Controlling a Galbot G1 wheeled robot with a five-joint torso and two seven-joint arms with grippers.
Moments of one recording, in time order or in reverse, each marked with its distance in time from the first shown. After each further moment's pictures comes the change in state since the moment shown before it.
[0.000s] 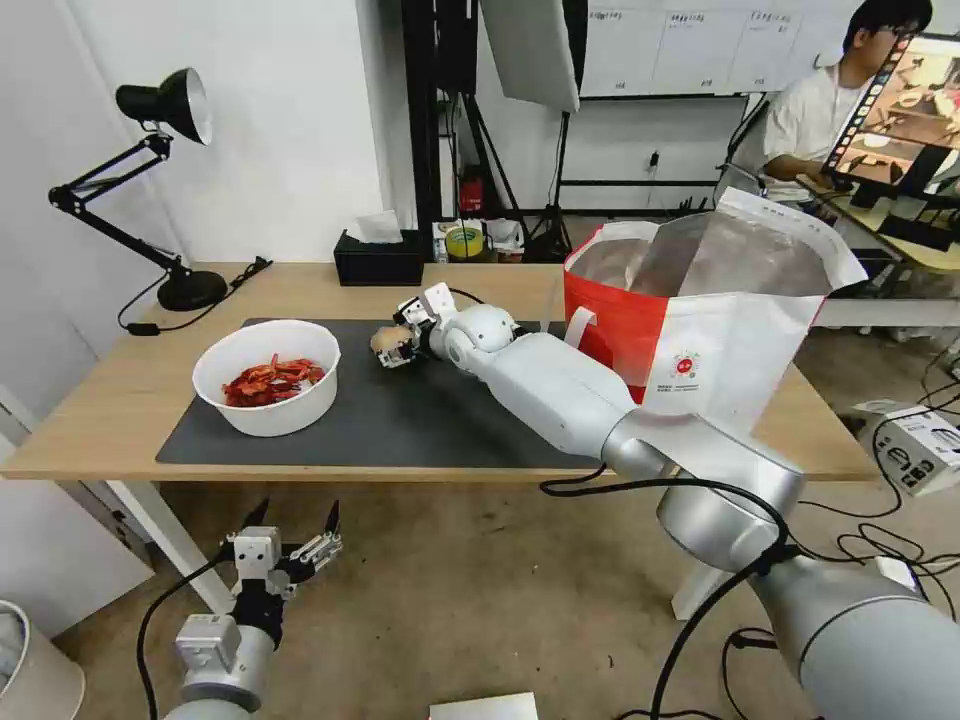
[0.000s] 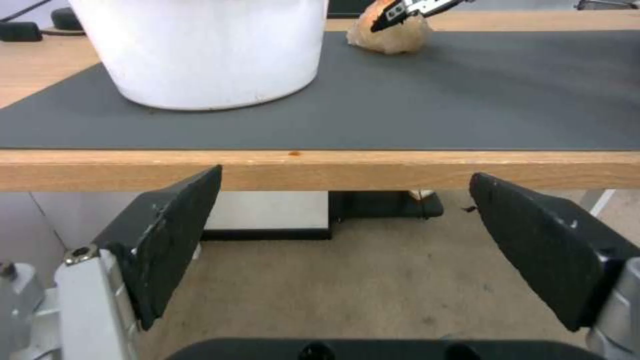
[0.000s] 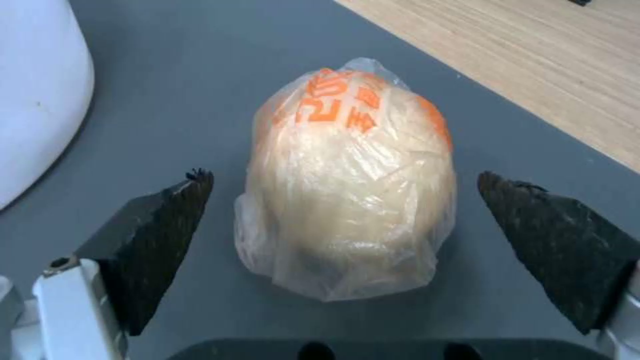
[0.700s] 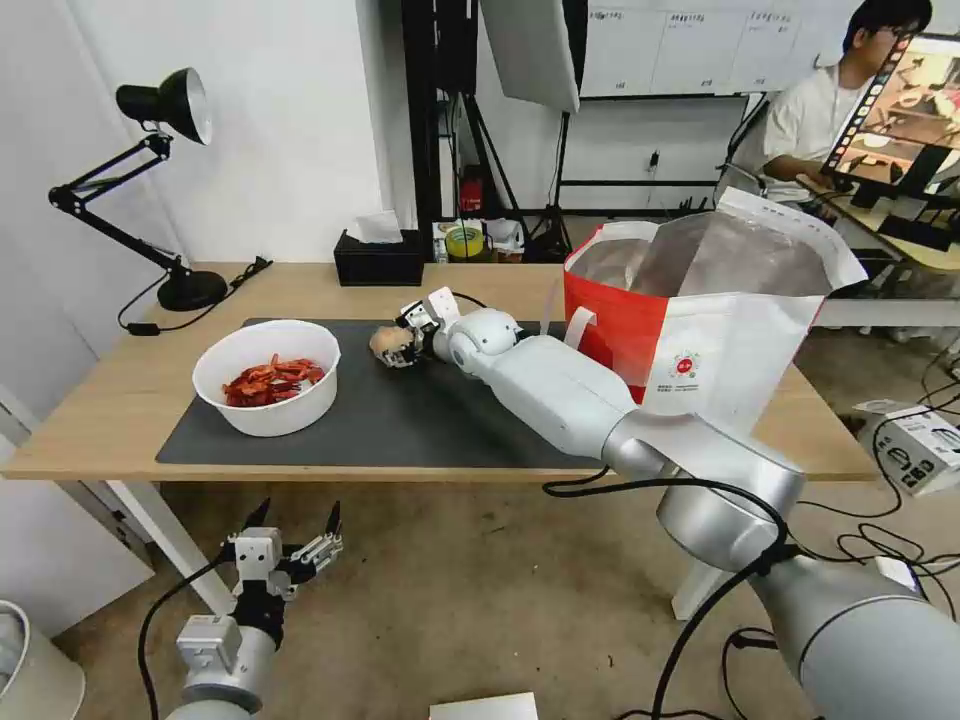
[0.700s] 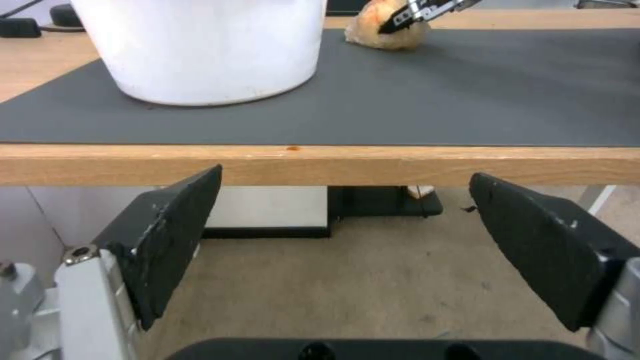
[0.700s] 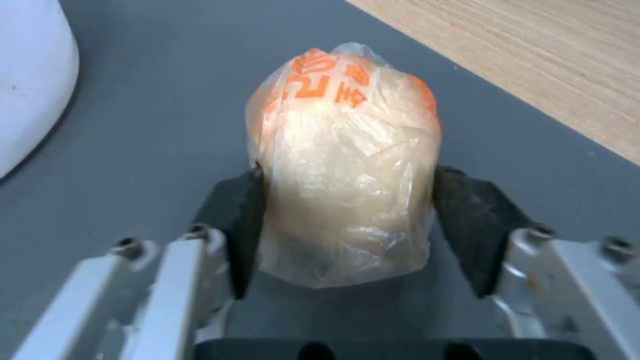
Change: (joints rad) left arm 0.007 -0.003 0.002 0.000 0.000 -0.005 0.000; right arm 0.001 0.000 -0.013 -0.029 -0.004 0.028 -0.022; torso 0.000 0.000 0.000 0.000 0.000
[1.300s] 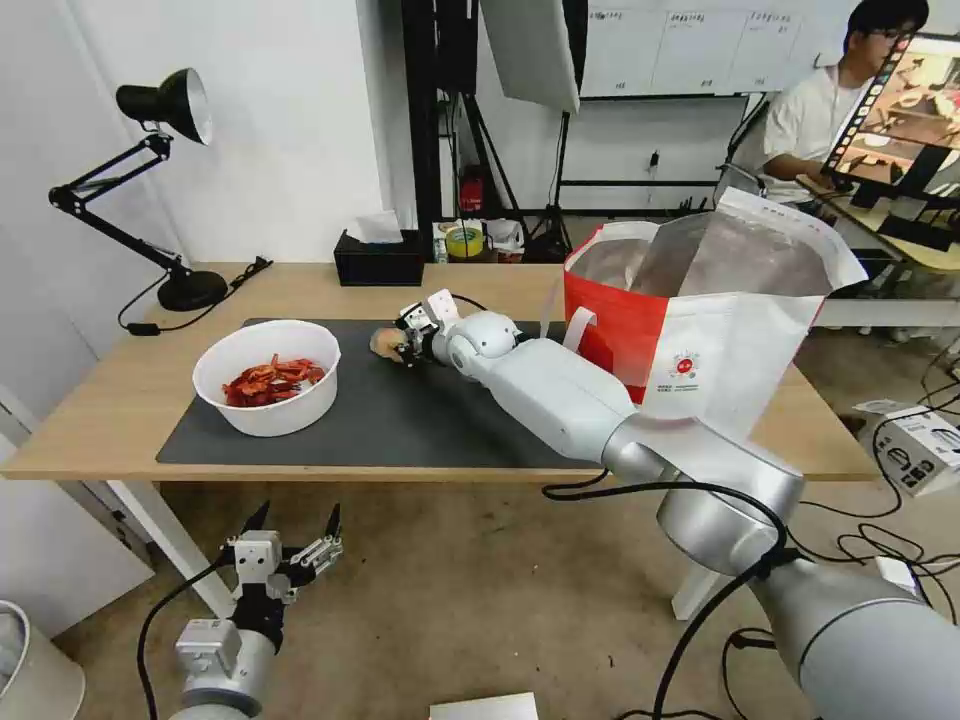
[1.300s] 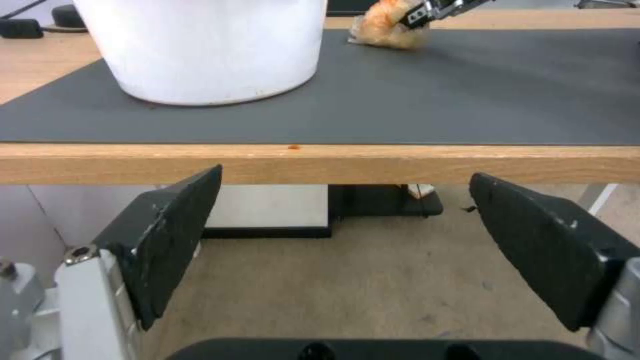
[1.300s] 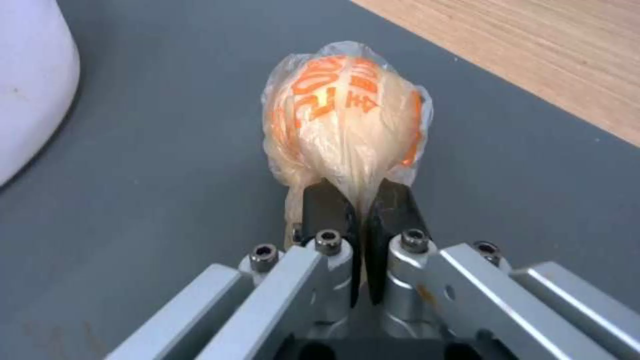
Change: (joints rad) left arm 0.008 -0.001 -0.002 -0.003 0.002 -0.004 0.000; right arm -0.029 -0.004 0.036 0.030 -0.001 -0.010 0.034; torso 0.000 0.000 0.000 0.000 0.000
